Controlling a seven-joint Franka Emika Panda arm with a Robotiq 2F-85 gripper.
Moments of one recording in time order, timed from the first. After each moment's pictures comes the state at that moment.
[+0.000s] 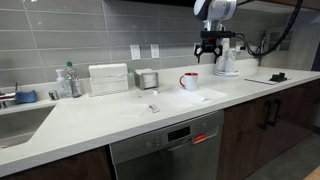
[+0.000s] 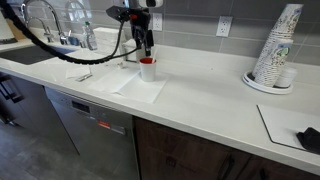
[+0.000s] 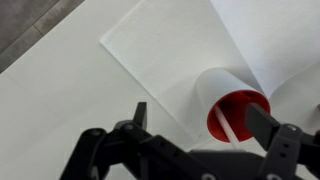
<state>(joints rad) -0.13 0.25 -0.13 -1.73 0.05 2.10 0.32</state>
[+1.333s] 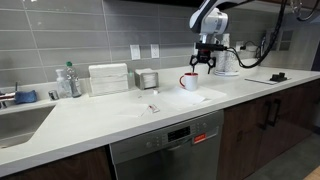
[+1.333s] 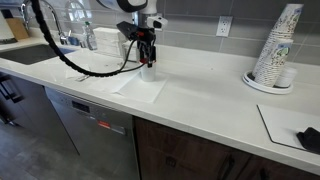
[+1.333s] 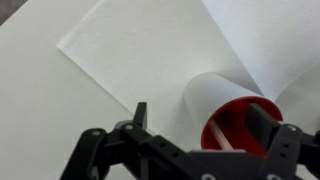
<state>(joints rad) -0.13 0.43 -0.13 -1.60 0.17 2.10 0.29</state>
